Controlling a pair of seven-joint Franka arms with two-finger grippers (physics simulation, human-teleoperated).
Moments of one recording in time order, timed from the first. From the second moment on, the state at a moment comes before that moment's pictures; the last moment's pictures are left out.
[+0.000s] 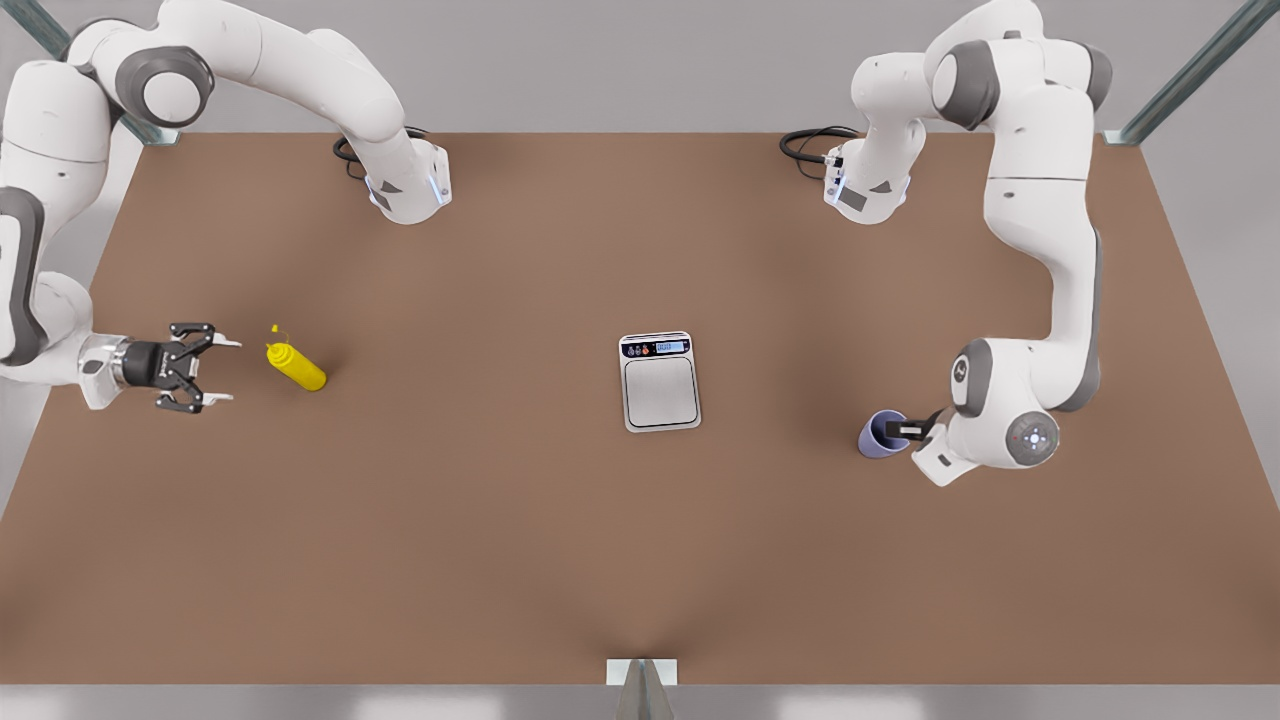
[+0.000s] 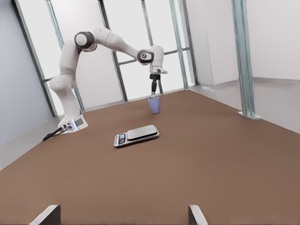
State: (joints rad) left arm -0.02 0.55 -0.03 -1.69 -0.03 1.91 0.00; right arm -0.89 0.67 0.25 -1.66 0.80 1.33 -2.21
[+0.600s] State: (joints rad) left arm -0.01 0.61 -0.05 -1.69 -0.03 1.96 0.00; right arm -0.98 0.67 0.26 -1.65 0.75 1.31 -2.30
